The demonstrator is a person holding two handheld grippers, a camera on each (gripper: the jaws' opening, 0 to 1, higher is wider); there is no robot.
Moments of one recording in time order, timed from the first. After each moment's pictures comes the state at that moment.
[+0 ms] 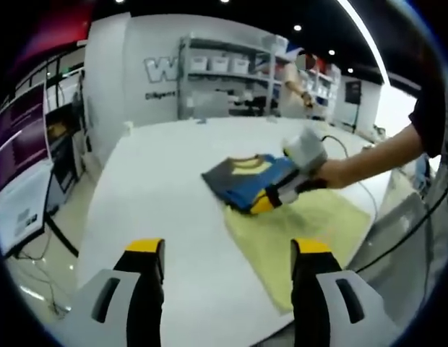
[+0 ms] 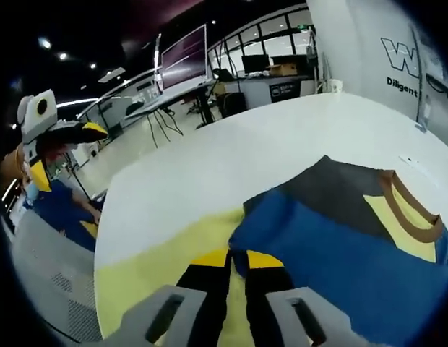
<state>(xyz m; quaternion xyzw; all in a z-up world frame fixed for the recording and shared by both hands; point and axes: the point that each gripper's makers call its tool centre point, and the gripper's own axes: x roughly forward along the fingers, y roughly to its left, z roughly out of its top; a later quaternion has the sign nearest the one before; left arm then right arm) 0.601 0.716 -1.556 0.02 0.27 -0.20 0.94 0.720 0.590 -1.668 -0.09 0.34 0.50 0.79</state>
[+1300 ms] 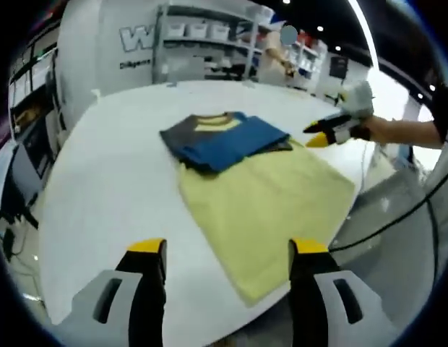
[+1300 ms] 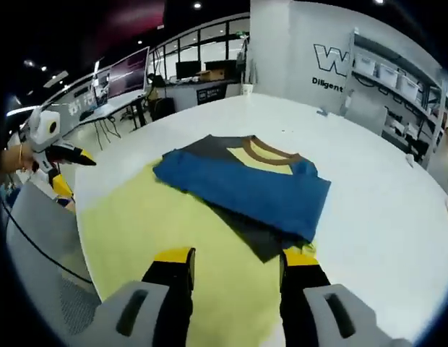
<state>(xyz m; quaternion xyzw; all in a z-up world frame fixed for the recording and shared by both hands) 0.577 0.654 -1.622 0.03 0.36 -0.26 0.89 0.675 0.348 -1.636 -0.12 0.36 0.29 0.88</state>
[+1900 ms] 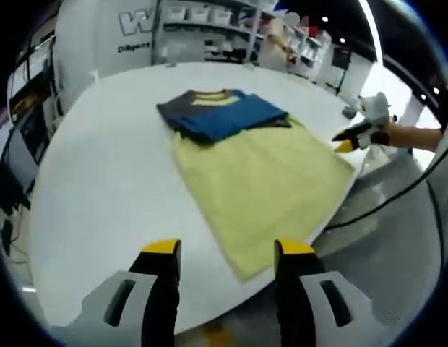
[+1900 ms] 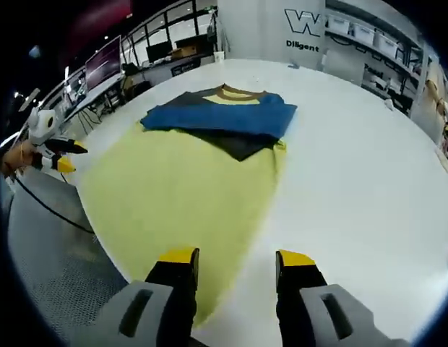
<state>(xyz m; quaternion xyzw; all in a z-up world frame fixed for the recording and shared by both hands) 0.551 0.659 -1.645 0.02 0.41 -0.26 0.87 0.590 0.282 -1.672 -0.08 0.45 0.24 0.86</state>
